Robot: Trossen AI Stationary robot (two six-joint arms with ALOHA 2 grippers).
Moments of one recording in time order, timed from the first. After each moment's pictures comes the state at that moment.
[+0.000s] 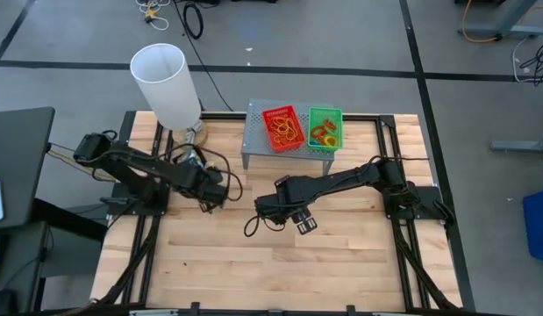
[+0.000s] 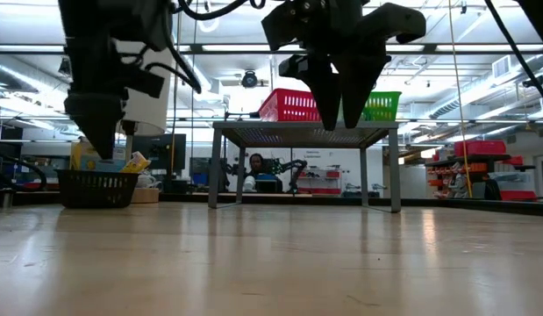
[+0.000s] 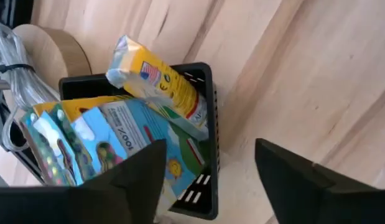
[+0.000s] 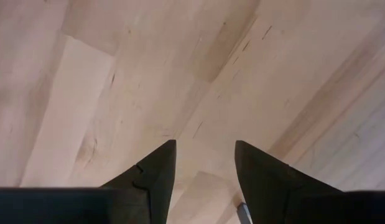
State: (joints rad) left arm -0.19 1.40 0.88 -1.12 -0.50 -0.69; right arm 0.20 2.14 1.96 -1.45 0.13 -0.30
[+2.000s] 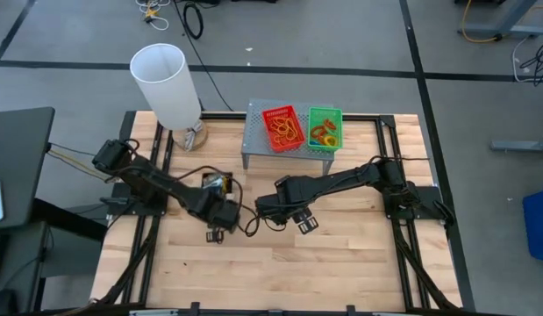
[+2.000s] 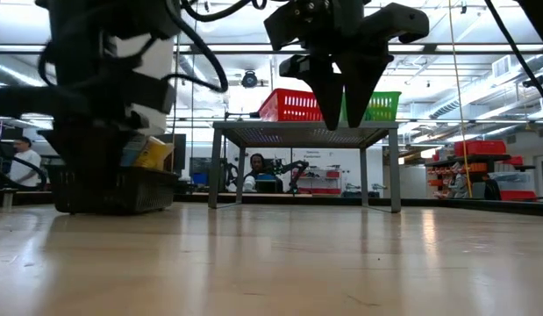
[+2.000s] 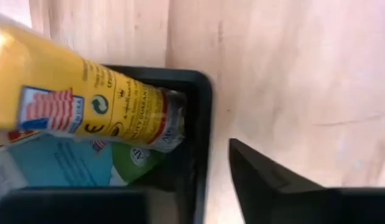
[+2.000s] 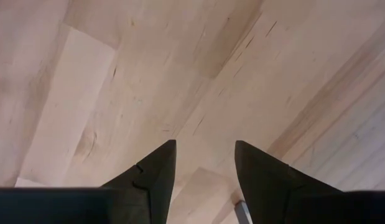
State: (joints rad) left arm -0.36 1.63 0.91 -0.76 -0.23 -0.44; right arm 0.20 2.14 1.96 -1.46 0.13 -0.33
